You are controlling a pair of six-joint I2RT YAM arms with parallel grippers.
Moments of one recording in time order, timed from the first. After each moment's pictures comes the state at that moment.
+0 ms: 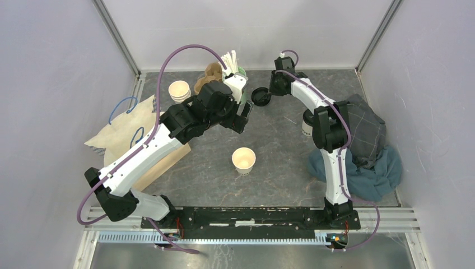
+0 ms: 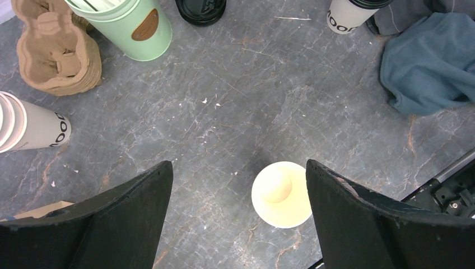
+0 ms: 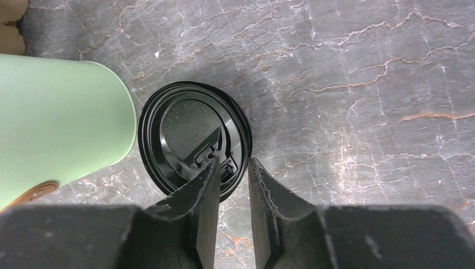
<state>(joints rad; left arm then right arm) -0.86 1.37 1.58 -0.81 -0.23 -0.14 0.31 2.30 1.97 -0.50 0.05 0.44</state>
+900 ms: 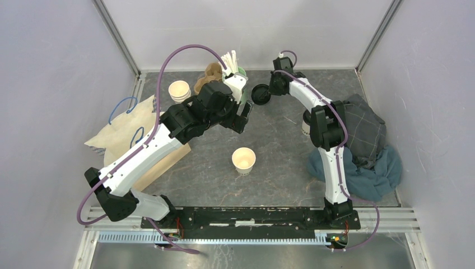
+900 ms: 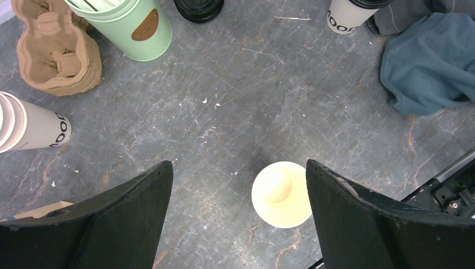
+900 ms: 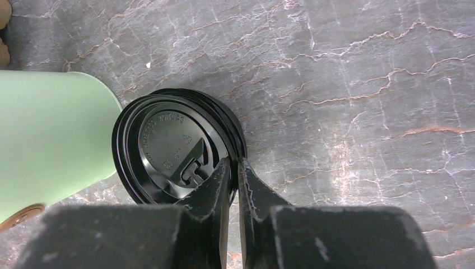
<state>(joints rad) -0.86 1.37 1.58 -0.81 -0.22 -0.14 0.31 2.36 2.03 -0.50 0.06 0.44</state>
